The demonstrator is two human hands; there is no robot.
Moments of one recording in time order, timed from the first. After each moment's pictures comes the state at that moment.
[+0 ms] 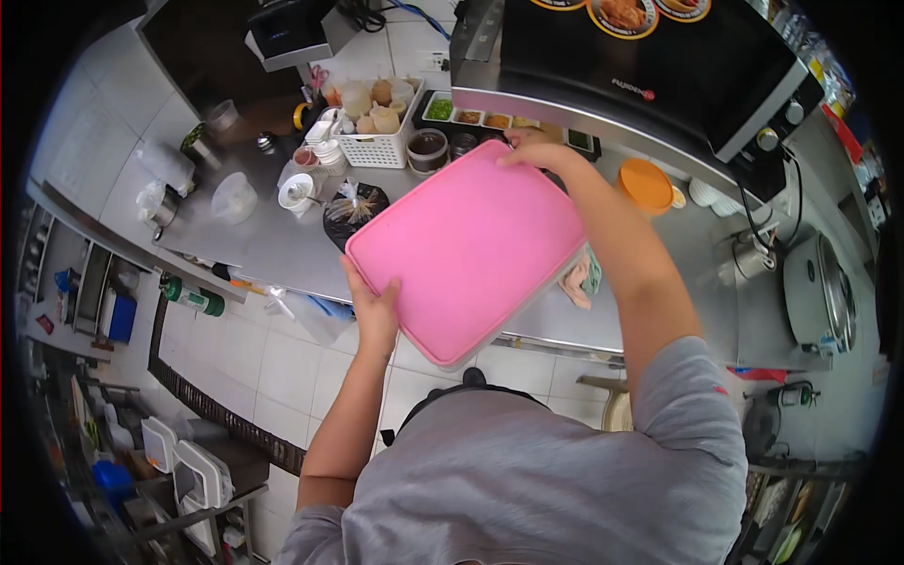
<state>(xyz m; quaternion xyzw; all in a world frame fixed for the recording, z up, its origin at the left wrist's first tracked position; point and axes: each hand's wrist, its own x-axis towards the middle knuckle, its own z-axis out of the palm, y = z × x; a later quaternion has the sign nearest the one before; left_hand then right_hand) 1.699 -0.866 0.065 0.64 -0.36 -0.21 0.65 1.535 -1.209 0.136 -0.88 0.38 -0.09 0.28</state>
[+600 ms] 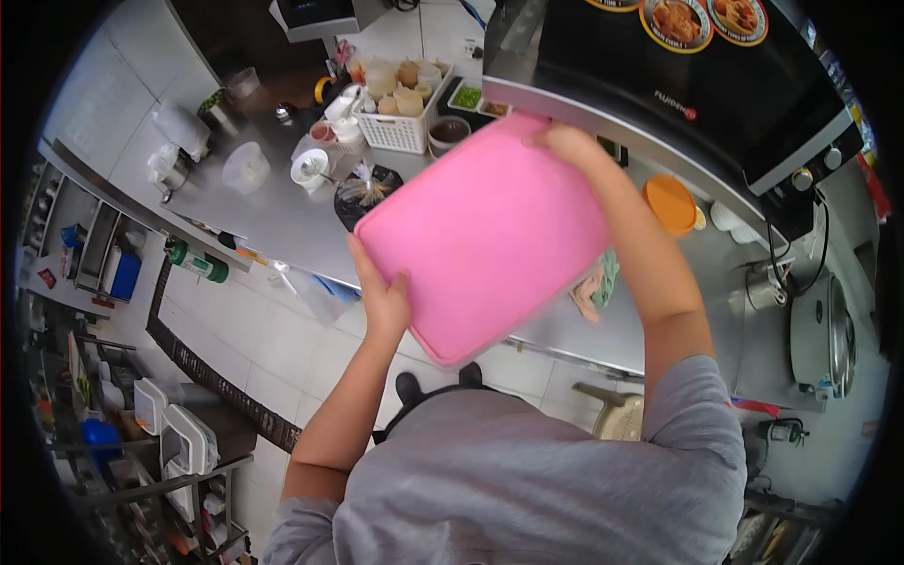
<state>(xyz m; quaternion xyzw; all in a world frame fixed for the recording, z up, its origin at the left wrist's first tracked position) 1.699 -0.877 0.048 0.70 -0.39 -0.12 0.59 1.546 -1.187 0.148 -0.87 0.40 -0.26 0.08</state>
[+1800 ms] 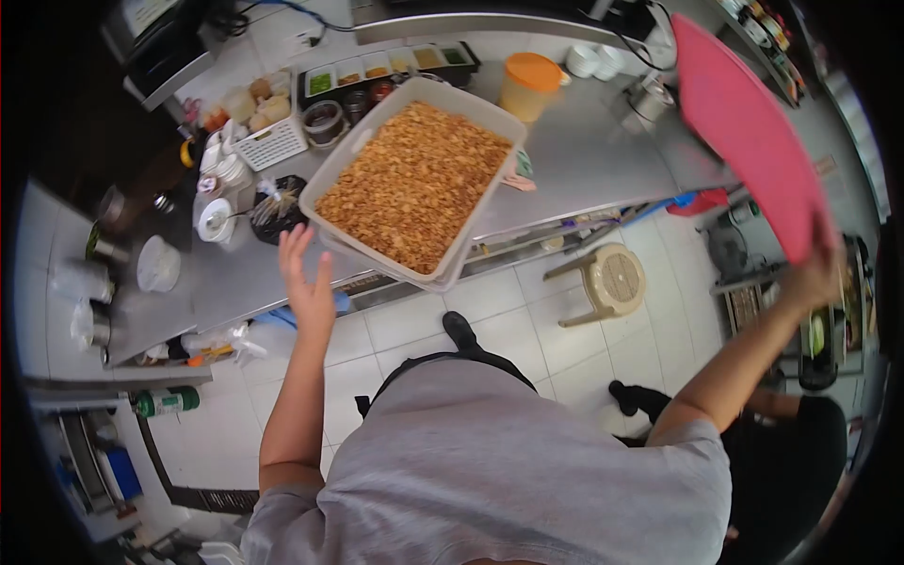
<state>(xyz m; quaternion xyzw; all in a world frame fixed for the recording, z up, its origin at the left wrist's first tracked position) 1.799 -0.823 0.051 0.54 -0.65 -0.09 0.53 1.223 -0.737 0.316 -0.61 0.48 -0.56 -0.30</state>
